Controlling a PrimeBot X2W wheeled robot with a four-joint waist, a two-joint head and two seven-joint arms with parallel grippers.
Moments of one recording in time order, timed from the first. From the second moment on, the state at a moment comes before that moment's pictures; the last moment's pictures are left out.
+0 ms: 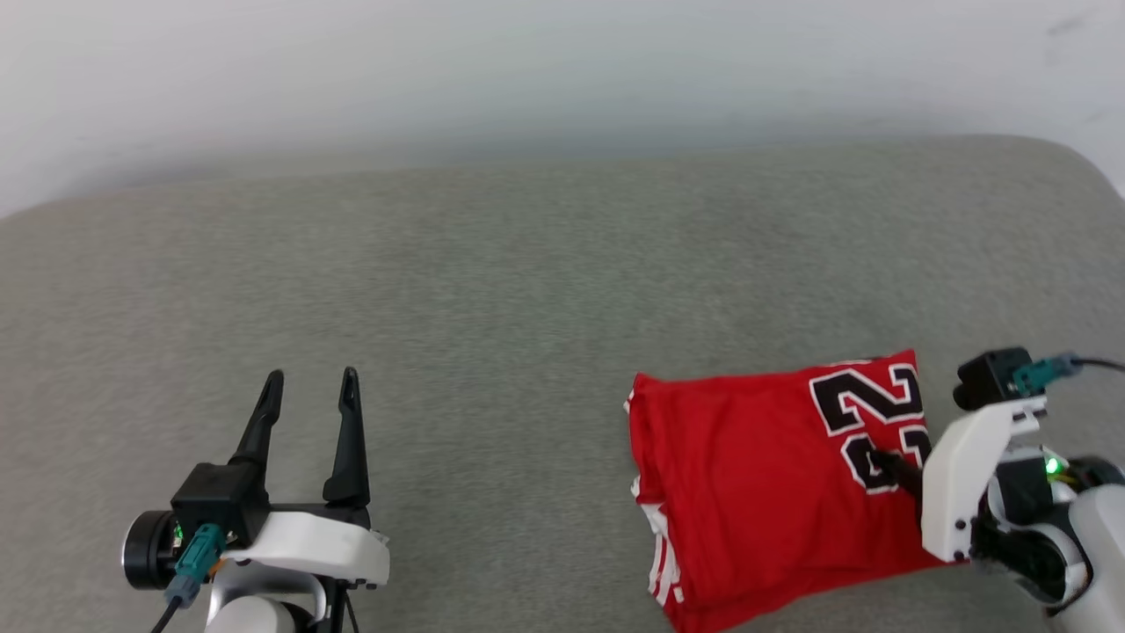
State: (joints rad) left arm -0.09 0.24 -0.20 0.09 -0.35 0.13 -0.26; right arm -0.30 -0.42 0.28 0.32 0.68 0.13 0.62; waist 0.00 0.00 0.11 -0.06
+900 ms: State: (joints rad) left arm -0.45 0.34 -0.31 -0.08 -0.23 0.05 -0.10; right arm -0.80 -0.58 0.08 0.78 0.55 0.13 0.24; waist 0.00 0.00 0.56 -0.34
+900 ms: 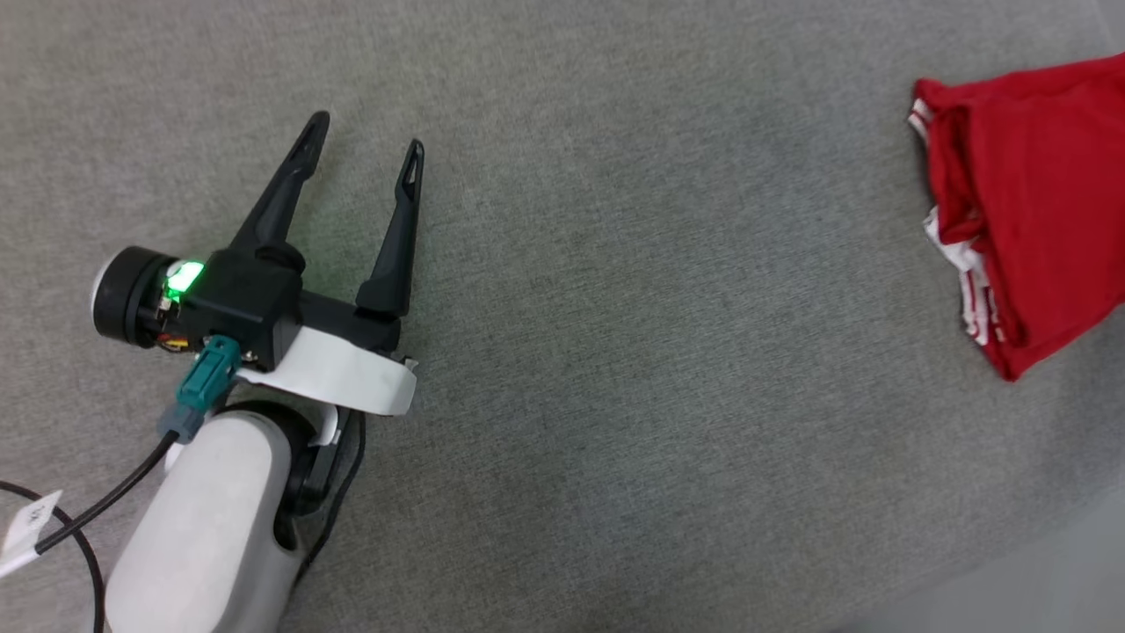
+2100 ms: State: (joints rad) left arm -0.17 0.27 -0.27 0.10 -0.36 0.12 -0.24; right arm -0.40 -0.32 0.14 0.54 0.38 0.13 -0.07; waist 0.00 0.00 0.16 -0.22
